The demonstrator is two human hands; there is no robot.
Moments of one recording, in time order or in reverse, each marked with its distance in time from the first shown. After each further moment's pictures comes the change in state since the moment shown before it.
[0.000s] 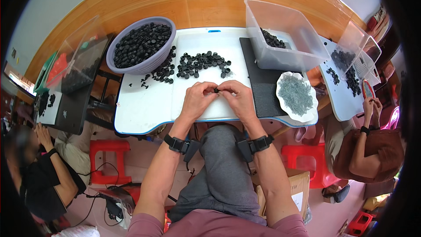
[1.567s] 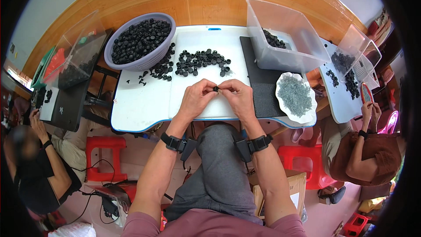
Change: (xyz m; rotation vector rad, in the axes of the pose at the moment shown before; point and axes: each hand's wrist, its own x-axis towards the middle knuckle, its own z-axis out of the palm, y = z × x) left_hand -0.002 0.002 0.000 -0.122 -0.054 -0.054; right_hand -0.001 0.006 0.001 0.074 0.047 0.095
